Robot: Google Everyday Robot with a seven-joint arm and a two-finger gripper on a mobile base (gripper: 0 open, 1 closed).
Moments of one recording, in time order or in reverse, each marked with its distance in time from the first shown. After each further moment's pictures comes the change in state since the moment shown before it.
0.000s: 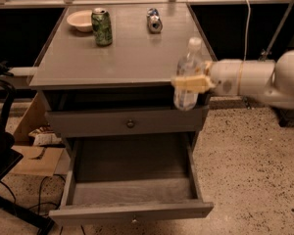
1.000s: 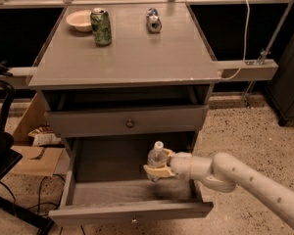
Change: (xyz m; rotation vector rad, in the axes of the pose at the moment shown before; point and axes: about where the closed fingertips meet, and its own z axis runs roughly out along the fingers) arm 0.330 0.059 0.128 -0.121 -0.026 -0.011
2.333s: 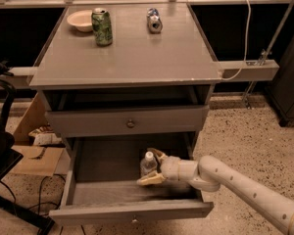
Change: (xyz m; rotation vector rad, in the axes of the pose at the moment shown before) arm 0.052 -0.023 0.037 -0.009 0.036 -0.131
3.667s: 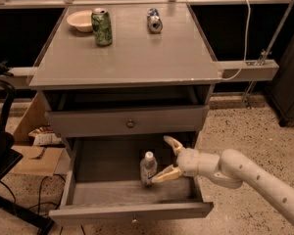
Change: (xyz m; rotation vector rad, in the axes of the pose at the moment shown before) arm -0.075 0.000 -0.075 0.012 -0.061 -0.031
